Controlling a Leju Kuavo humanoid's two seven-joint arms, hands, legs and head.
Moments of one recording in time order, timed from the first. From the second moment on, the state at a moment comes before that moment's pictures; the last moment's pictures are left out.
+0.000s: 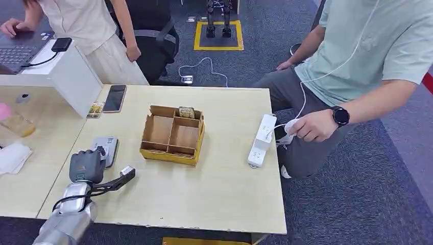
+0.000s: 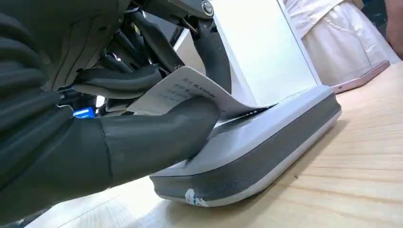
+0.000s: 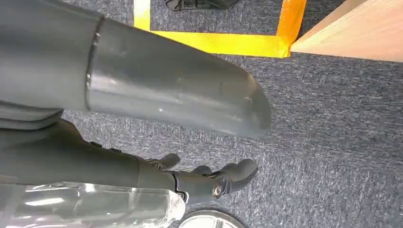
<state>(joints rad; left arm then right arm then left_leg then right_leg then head) -0.44 0.20 -0.05 -0.58 -1.57 0.63 0.12 -0.13 0.11 -0.90 -0.22 0.95 -0.33 -0.36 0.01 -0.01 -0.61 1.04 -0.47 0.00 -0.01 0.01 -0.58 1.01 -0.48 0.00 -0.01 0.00</state>
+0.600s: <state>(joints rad) -0.46 0.22 -0.06 -0.54 -1.50 0.51 0.00 -0.14 0.11 -0.90 -0.22 0.94 -0.32 -0.37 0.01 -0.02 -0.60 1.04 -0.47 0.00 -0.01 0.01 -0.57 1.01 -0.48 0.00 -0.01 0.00</state>
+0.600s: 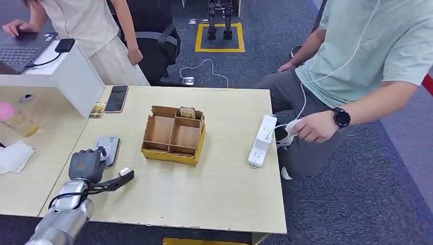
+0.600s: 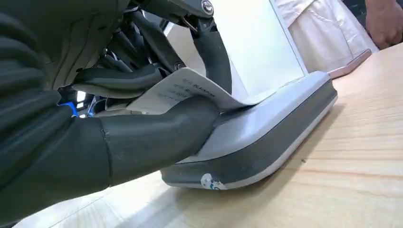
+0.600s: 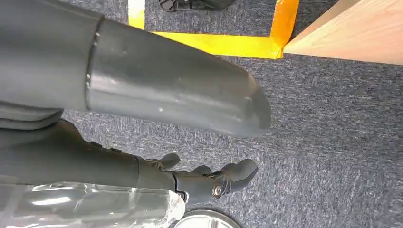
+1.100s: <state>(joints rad) -0.45 0.21 -0.06 -0.54 -1.45 0.61 -0.02 -0.14 0.11 -0.90 -0.22 0.94 -0.33 -0.37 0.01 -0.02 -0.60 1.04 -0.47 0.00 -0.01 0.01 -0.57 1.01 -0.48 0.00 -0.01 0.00</state>
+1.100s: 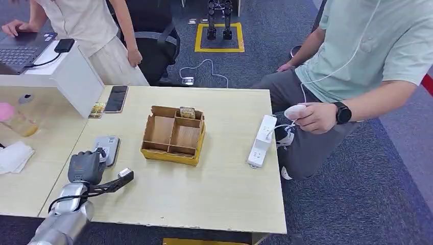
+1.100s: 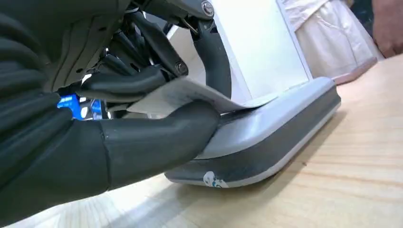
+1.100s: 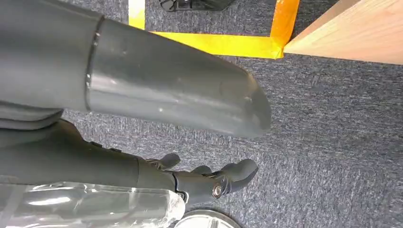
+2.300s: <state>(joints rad) -0.57 0.21 0.03 -0.86 -1.22 0.65 -0.18 -0.15 0.12 -0.87 -0.22 0.94 -0.33 -0.36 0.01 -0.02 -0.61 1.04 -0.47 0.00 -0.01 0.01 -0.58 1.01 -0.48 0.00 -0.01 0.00</state>
